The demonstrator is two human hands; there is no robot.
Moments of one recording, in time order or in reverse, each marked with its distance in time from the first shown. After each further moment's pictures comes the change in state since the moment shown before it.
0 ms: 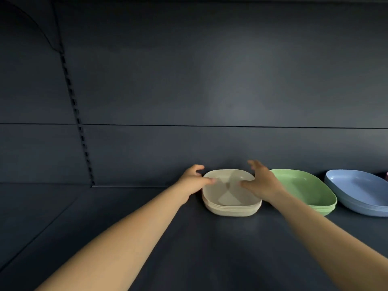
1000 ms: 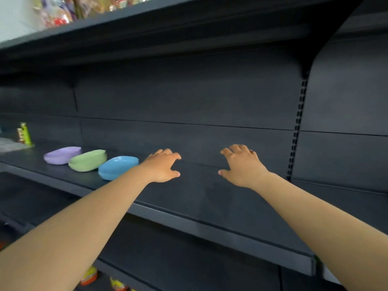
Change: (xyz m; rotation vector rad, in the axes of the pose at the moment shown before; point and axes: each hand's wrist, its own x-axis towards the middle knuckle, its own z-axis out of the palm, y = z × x) left_hand -0.324 -0.172 -0.589 1.185 0.336 -0.035; right_hand -0.239 -0.490 0.305 -0.549 -0.067 -0.749
